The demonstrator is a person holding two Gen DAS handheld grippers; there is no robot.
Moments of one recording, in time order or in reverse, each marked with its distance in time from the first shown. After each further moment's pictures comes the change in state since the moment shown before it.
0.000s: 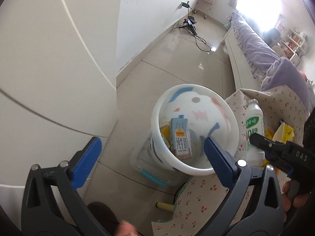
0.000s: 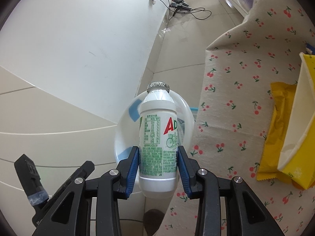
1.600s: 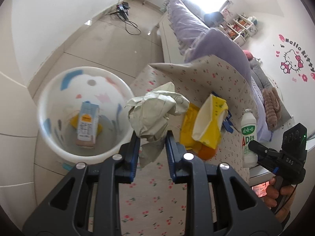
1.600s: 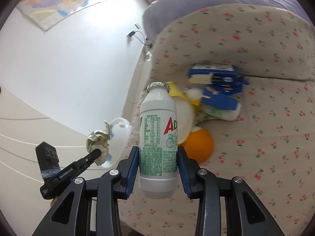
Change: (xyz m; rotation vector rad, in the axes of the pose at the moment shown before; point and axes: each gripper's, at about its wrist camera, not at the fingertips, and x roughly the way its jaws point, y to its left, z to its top) left arm -0.006 -0.102 -0.017 0.124 0.095 -0.441; right arm -0.180 -0.118 -0.045 0.098 -0.198 -0.018
